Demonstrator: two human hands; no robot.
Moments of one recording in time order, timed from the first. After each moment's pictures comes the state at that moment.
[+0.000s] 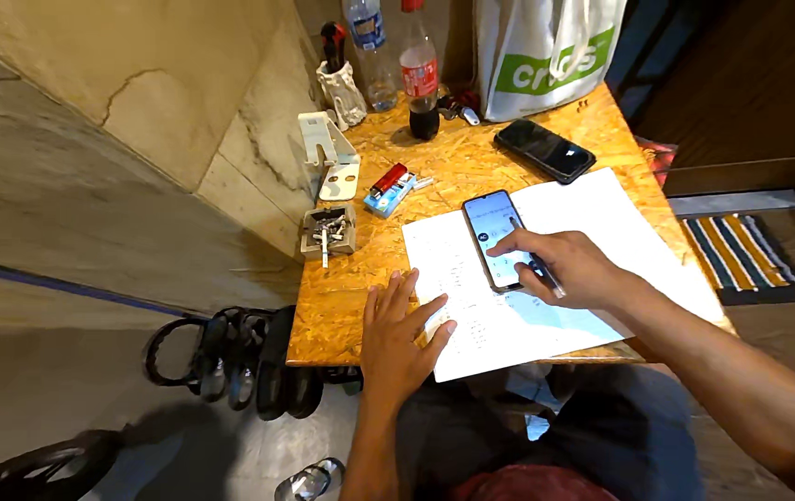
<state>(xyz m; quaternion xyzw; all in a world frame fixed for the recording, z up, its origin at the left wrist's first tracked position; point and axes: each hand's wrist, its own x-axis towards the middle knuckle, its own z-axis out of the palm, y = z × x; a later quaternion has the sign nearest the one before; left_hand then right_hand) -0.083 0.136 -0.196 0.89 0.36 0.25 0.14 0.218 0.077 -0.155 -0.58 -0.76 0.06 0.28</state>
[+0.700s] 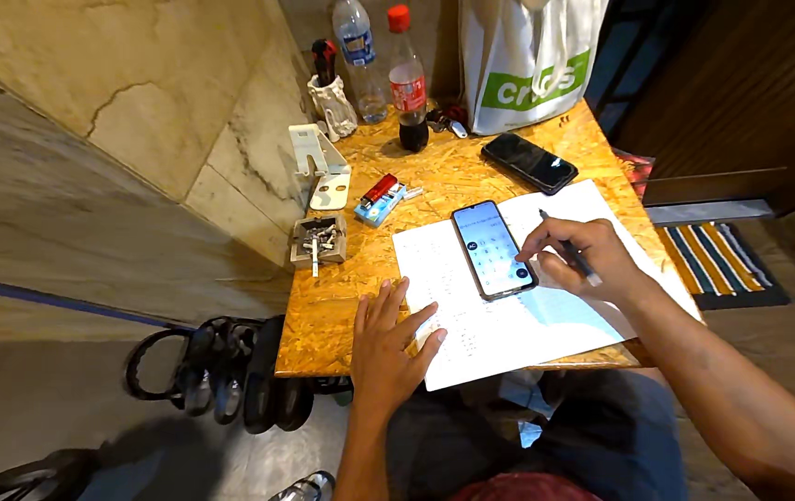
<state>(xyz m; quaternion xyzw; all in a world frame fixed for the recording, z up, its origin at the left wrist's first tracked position) -0.084 0.136 -0.196 0.89 0.36 0.26 0.15 0.250 0.066 -0.149 -0.57 -0.71 0.05 0.40</state>
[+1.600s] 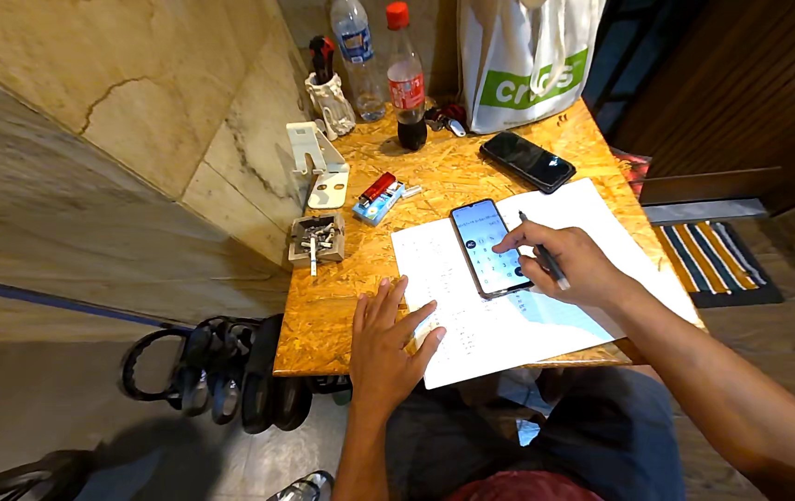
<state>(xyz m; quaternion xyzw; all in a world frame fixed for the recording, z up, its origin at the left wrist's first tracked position) -0.084 0.136 -0.197 0.89 0.36 0.26 0.14 0.235 0.071 -0.153 -0.60 -0.72 0.08 0.33</state>
